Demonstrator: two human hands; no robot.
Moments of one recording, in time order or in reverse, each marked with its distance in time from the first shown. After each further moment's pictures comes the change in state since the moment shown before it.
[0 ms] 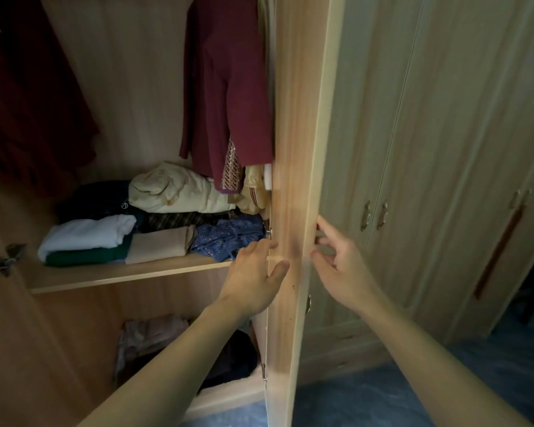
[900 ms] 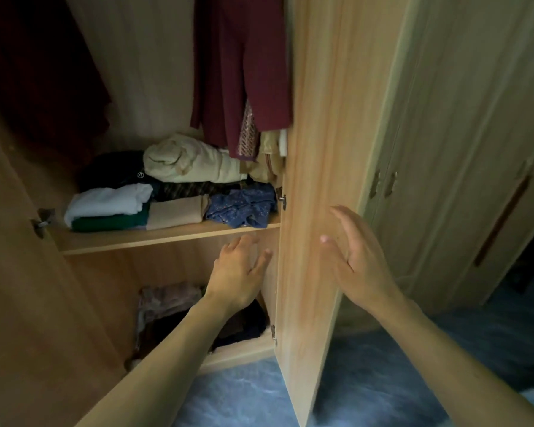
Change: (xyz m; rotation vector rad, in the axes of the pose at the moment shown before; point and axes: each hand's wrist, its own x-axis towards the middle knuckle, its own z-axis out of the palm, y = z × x) left_hand -0.092 -0.044 -0.030 0.011 0.007 -0.108; right_hand -0.079 -0.012 0.032 -0.284 0.126 -0.117
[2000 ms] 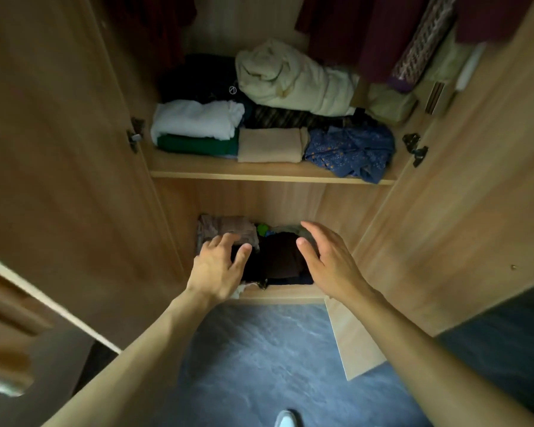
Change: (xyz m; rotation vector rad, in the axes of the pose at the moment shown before) left_hand -0.039 -0.324 -0.072 0.041 -0.053 -0.371; right_hand 0.019 -0.082 0.334 0.021 -0.509 0.148
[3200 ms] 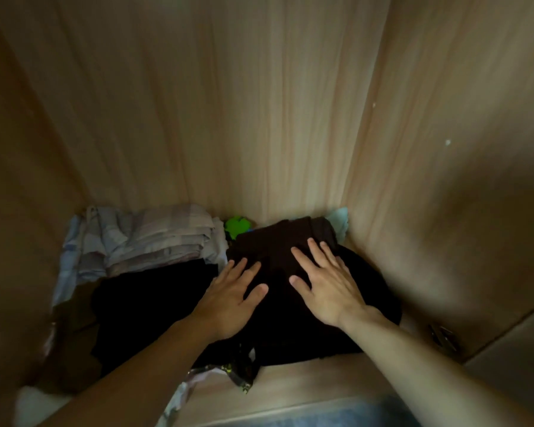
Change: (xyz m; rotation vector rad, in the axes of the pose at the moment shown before) left_hand 0.449 -0.391 0.655 0.182 -0.392 0.130; right_hand 0.355 0.621 0.539 -0.415 -0.113 0.047
